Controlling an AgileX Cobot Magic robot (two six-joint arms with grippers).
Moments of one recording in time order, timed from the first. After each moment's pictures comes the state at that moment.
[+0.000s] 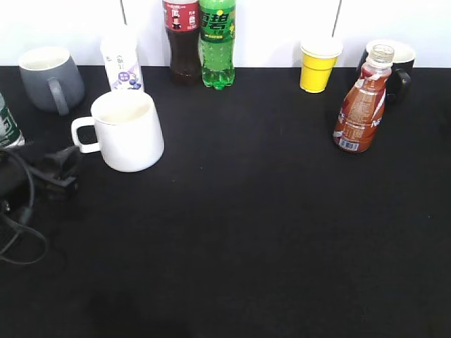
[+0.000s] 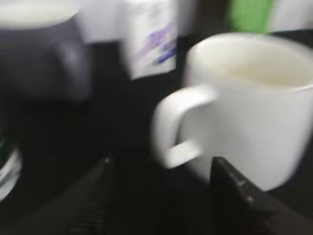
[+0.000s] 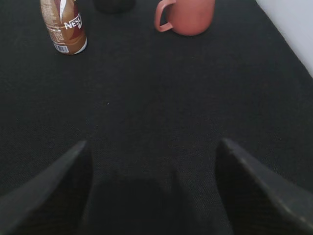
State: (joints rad) left arm -0.33 1.71 -0.27 -0.08 -1.08 -0.06; right arm 0.07 -0.01 -0.51 -0.12 1.04 0.15
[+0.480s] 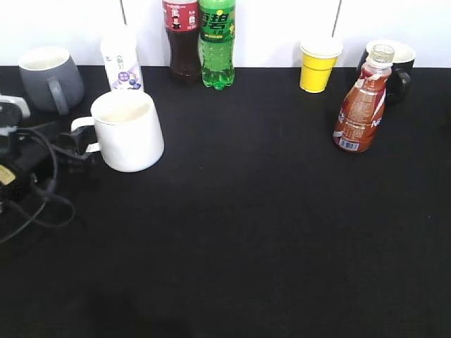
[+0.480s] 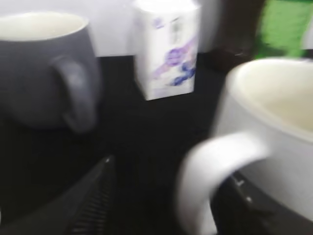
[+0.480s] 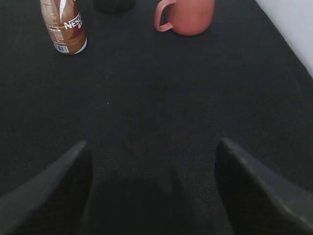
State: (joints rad) left arm -0.30 1.86 -0.44 -0.08 -1.10 -0.06; right arm 0.07 -0.01 -0.51 -0.12 1.04 0.15
